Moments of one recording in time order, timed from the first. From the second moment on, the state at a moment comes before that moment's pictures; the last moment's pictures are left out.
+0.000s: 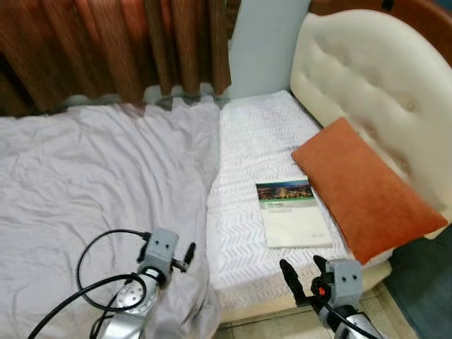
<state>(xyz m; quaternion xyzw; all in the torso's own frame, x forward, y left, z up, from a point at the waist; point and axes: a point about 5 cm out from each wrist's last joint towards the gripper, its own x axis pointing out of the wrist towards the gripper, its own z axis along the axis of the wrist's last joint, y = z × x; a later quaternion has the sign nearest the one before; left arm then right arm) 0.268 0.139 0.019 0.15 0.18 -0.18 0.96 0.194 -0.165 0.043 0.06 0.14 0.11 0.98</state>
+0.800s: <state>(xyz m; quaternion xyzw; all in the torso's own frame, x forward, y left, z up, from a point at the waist) 0.324 0.160 0.025 0.29 0.22 -0.02 0.93 0.111 -0.119 0.079 0.11 0.19 0.13 0.97</state>
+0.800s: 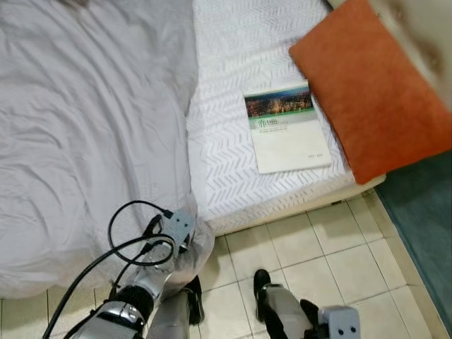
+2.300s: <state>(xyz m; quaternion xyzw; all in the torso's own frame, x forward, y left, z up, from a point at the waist) 0.333 0.091 0.036 0.18 0.22 -0.19 0.94 0.067 -0.096 0.093 0.14 0.24 0.21 0.94</state>
